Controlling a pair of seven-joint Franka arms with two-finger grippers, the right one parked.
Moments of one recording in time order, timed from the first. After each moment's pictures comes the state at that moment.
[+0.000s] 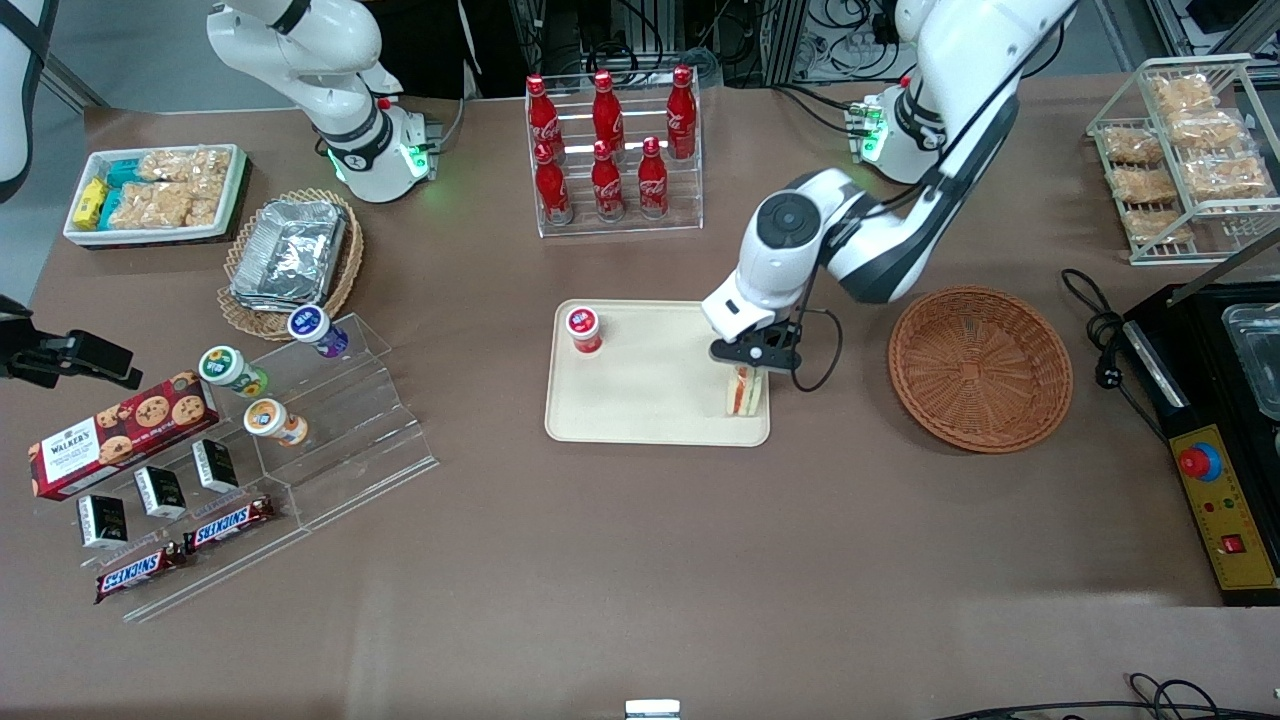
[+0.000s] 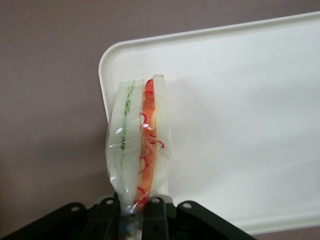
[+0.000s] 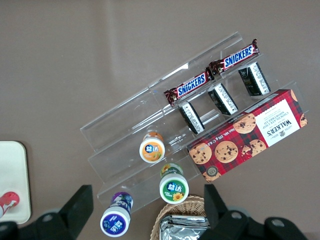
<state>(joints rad) -0.03 0.41 -0.66 -2.11 0.40 2.42 -0.77</state>
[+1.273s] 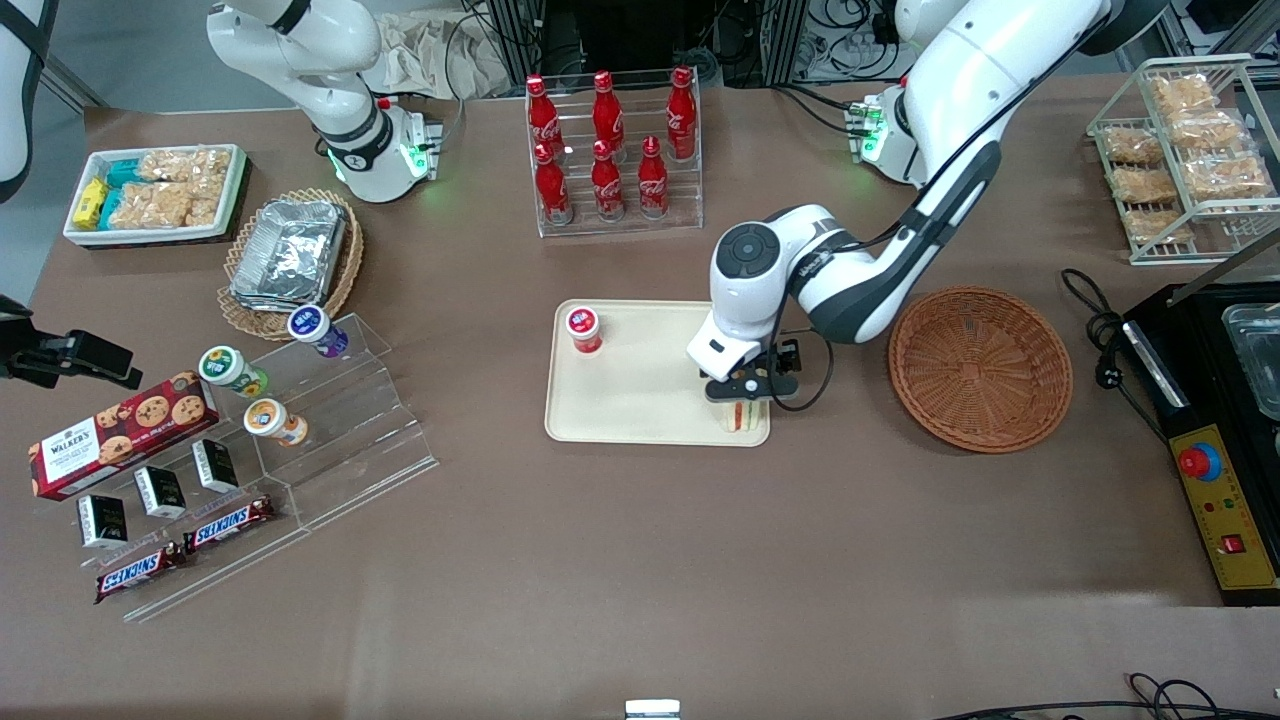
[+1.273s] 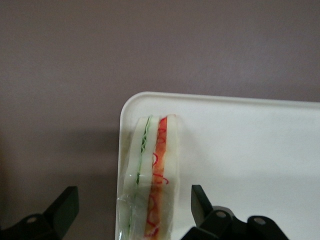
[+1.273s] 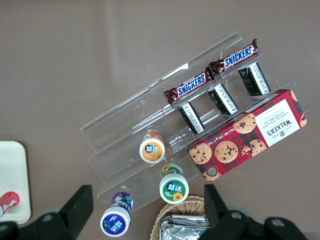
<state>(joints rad) -0.06 0.51 -0.67 -1.85 0.51 2.21 -1.06</state>
